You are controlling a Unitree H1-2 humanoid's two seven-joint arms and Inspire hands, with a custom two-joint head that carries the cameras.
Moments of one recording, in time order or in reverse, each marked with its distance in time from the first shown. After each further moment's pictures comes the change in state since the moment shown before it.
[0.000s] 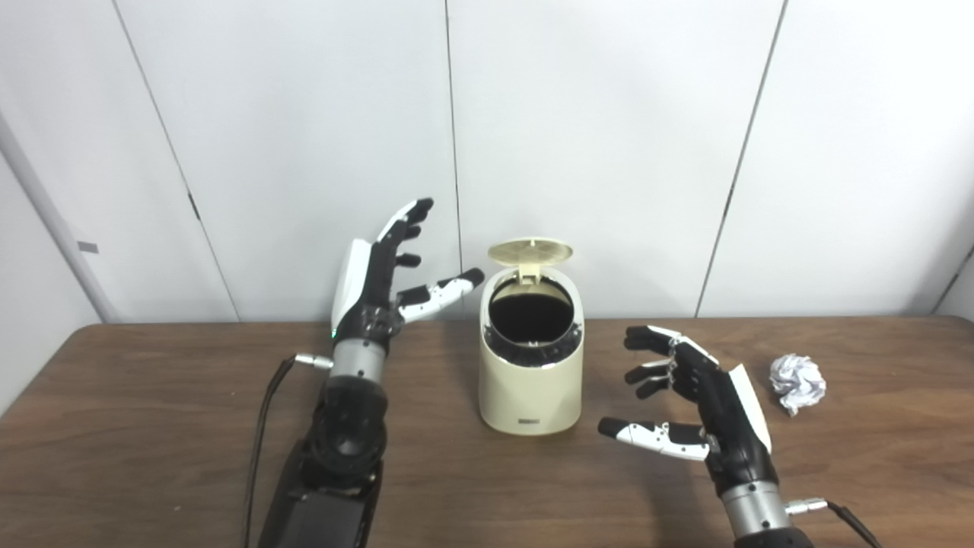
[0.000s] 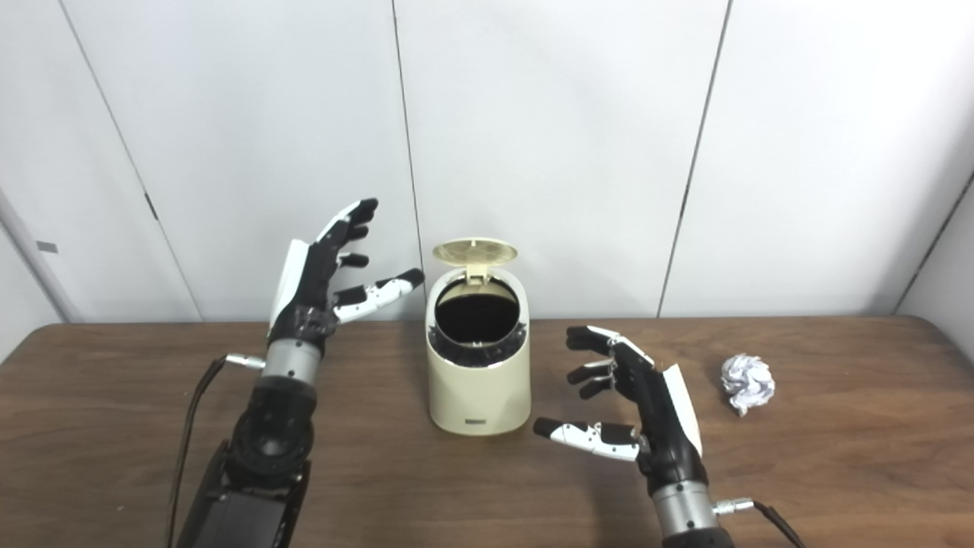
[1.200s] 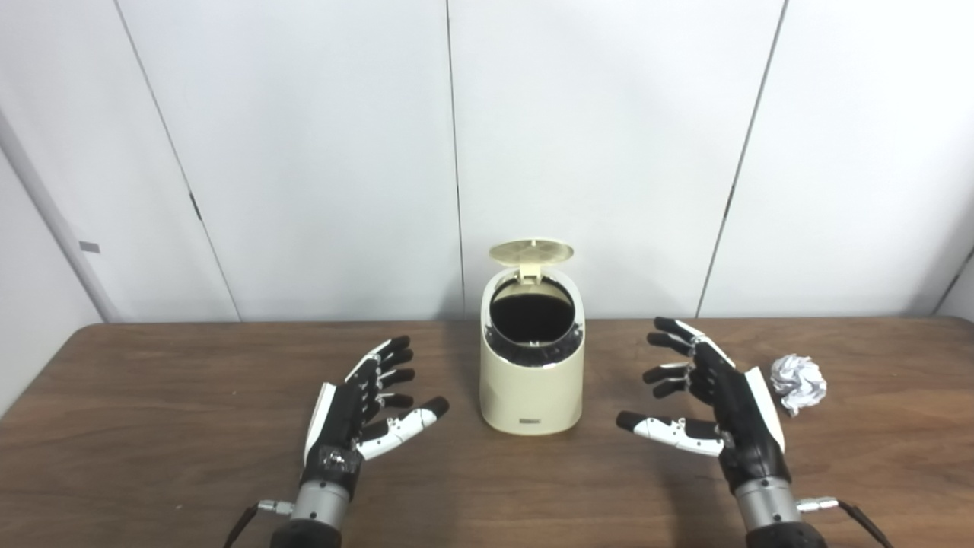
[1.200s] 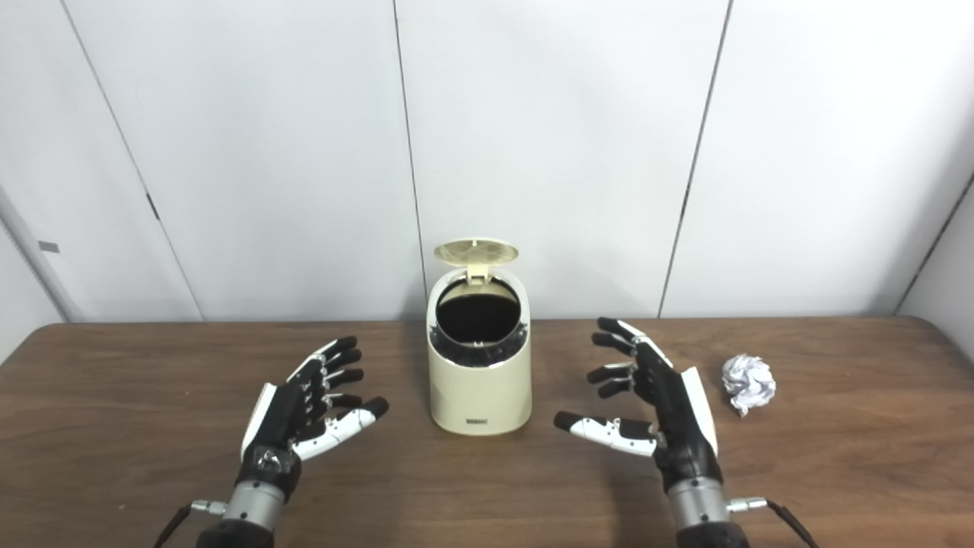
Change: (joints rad) left arm 0.308 0.022 0.021 -0.024 -0.238 -0.118 -0.099; right arm -0.027 -0.030 -0.047 0.068 0.026 0.016 0.001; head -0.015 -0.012
